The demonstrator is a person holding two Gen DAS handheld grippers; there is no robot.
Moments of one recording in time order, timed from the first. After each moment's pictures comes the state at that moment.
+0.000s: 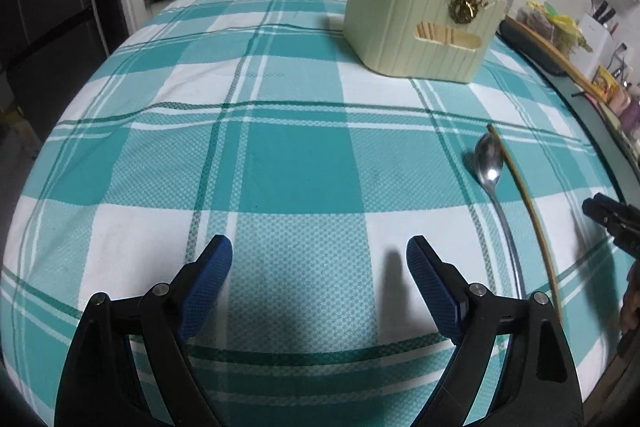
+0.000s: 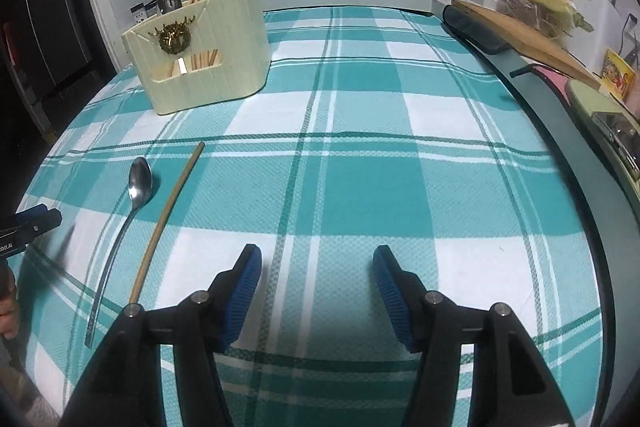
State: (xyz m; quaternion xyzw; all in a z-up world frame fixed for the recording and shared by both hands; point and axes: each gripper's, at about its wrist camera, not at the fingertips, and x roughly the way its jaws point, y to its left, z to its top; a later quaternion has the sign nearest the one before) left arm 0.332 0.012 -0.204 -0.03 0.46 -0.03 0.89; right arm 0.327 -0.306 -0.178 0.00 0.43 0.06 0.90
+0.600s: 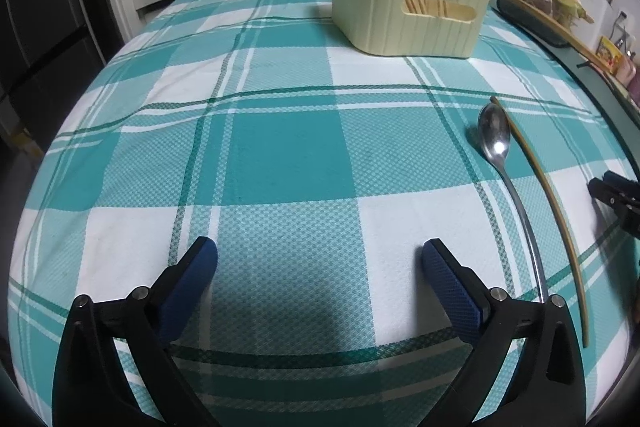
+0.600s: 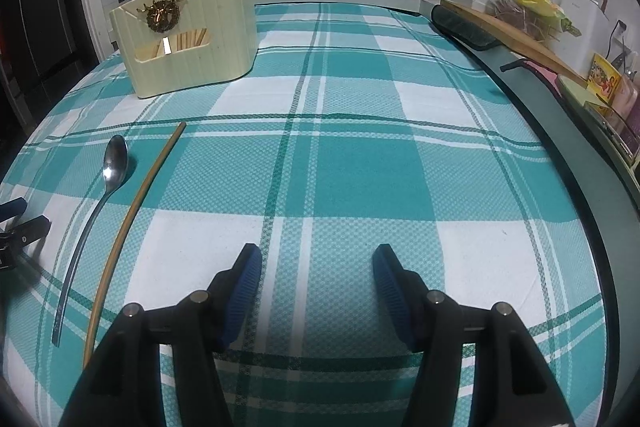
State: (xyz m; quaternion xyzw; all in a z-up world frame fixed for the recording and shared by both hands) left arm 0.330 -0.001 -0.213 0.01 0.46 -0.02 0.89; right arm 0.326 -0.300 -0.196 -0.01 0.43 0.03 0.90
